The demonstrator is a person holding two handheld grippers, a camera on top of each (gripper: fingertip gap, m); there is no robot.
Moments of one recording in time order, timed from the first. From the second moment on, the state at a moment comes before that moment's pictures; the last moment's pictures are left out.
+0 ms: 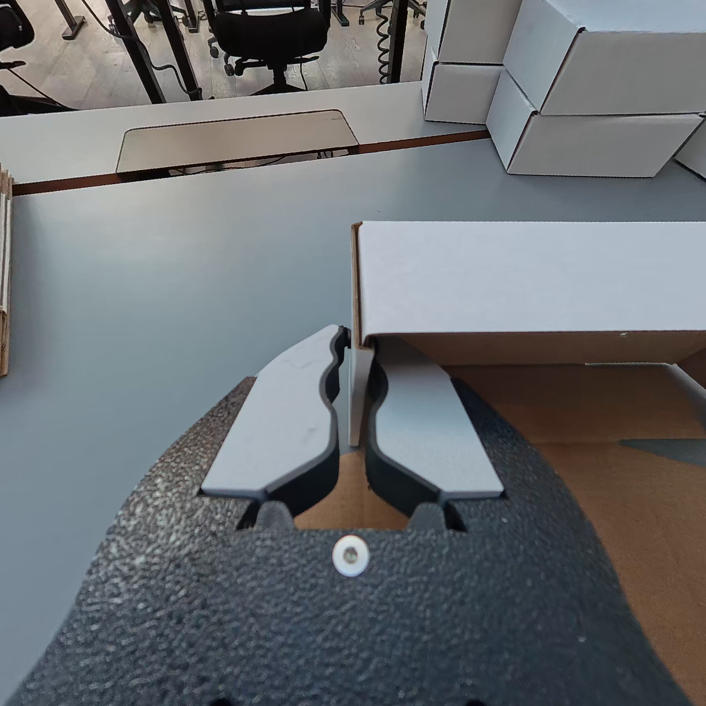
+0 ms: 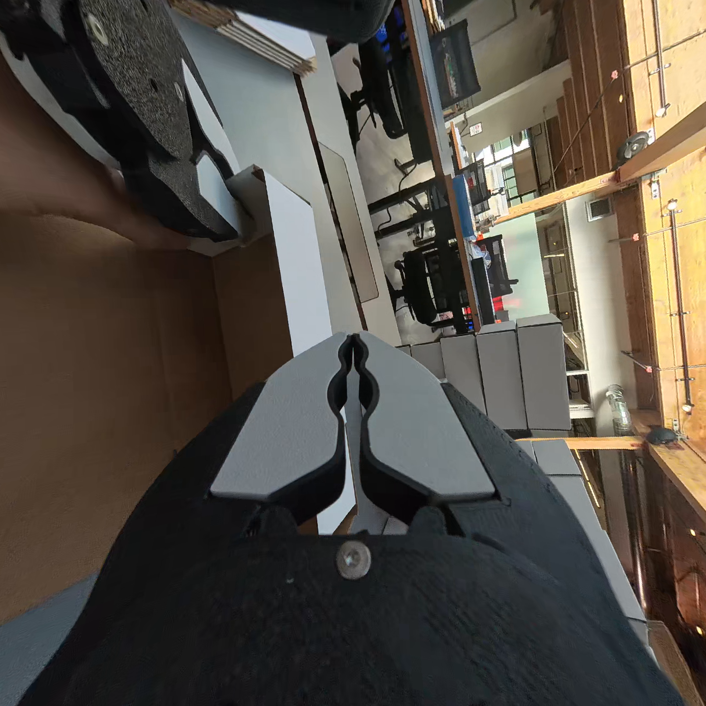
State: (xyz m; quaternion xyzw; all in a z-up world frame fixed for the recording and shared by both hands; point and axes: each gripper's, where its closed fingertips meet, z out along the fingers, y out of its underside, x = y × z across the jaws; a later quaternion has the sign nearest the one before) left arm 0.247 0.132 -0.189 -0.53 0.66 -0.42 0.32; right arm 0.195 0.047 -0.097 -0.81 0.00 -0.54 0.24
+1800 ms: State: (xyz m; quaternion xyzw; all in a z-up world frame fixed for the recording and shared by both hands) left arm 0.247 0.139 -0.186 -0.55 0.64 -0.44 0.31; right arm 0.197 -0.013 -0.146 -0.75 0.14 -0.64 0.12
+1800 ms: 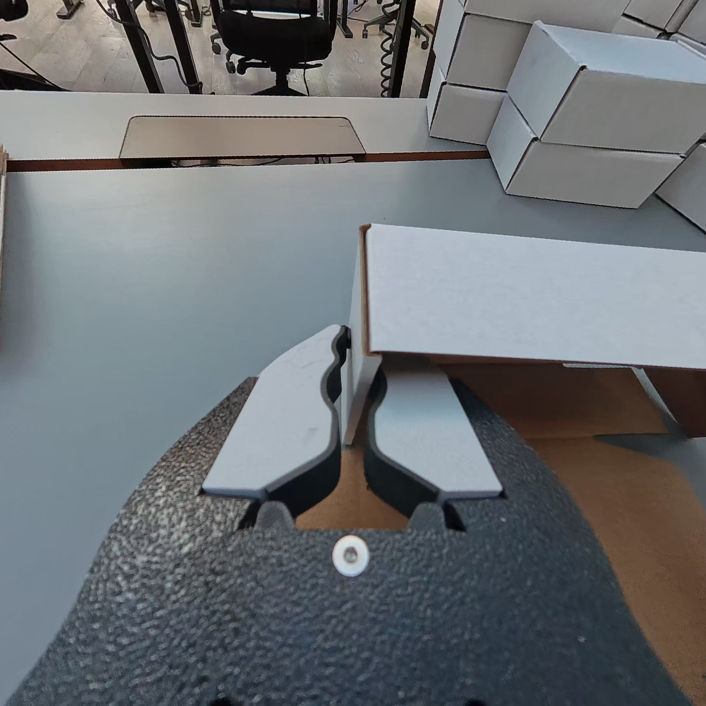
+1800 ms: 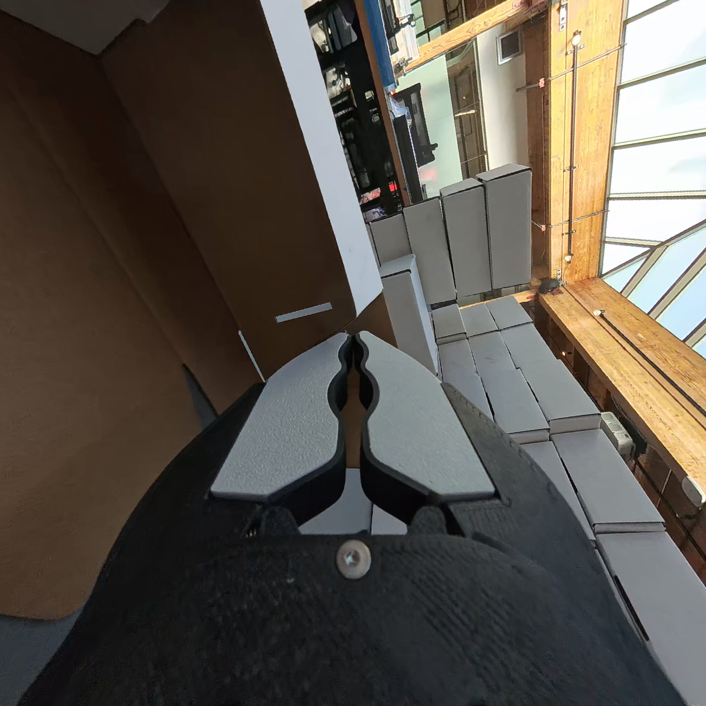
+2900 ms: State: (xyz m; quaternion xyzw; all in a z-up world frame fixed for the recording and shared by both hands) left arm 0.203 0.119 -0.112 -0.42 0.62 -0.44 0.49; right arm 0.164 0.050 -0.047 -0.46 0.37 0.00 0.81
